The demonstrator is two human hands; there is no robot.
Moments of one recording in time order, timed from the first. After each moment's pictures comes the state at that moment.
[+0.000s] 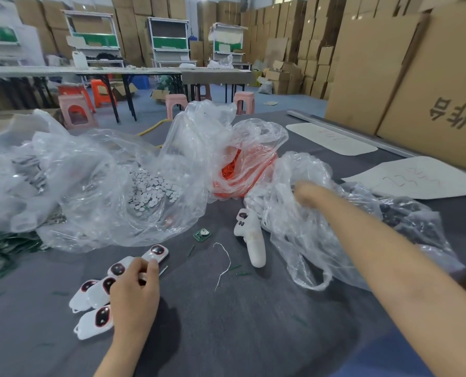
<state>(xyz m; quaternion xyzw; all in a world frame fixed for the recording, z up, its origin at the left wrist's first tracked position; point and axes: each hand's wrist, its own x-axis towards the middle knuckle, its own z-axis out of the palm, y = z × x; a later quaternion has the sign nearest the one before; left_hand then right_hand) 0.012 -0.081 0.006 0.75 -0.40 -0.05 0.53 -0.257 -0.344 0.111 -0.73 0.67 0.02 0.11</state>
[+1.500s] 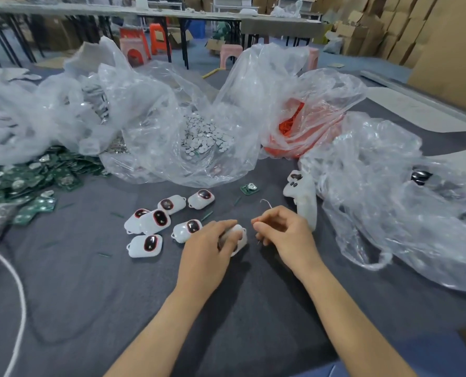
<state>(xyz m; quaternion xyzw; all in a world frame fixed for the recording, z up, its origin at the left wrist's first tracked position) -0.029 -0.058 0.006 0.71 -0.53 -0.11 0.44 -0.166 -0.150 0.017 -0.64 0.39 -0.39 0.54</state>
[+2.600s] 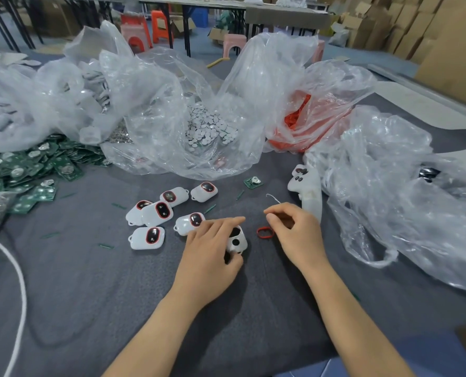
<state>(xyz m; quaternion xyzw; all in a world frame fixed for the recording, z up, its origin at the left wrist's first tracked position) -0.026 -0.041 0.003 0.72 -0.62 -0.09 0.30 -0.168 -0.152 0.019 -0.74 0.45 -0.37 0.33</state>
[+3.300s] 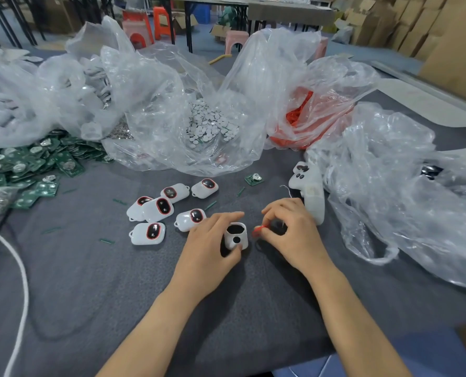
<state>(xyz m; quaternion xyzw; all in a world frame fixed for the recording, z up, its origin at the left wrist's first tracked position) -0.024 -0.041 0.005 0.69 -0.60 -0.12 0.37 -0.175 -0.151 0.016 -0.86 0.35 -0.31 0.22</state>
